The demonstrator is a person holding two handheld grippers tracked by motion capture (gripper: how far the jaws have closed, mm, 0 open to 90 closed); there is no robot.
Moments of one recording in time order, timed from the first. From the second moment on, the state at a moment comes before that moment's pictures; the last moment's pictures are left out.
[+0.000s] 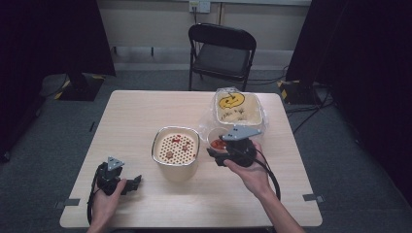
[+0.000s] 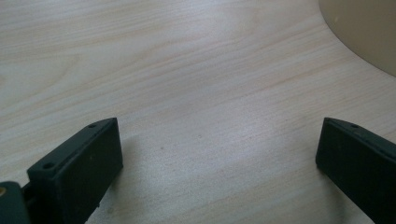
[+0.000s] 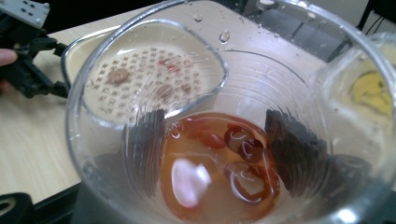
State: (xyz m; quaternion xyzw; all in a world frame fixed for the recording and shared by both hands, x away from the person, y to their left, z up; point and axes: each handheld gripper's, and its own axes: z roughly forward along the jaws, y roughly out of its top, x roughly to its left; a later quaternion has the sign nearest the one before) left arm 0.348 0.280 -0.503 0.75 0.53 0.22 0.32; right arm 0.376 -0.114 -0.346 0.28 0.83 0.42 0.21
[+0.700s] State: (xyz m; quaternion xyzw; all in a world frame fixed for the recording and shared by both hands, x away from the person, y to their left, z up) left arm 0.348 0.280 -0.503 0.75 0.53 0.22 0.32; right arm 0.419 -0.046 -0.333 0.19 0.88 0.29 0.33
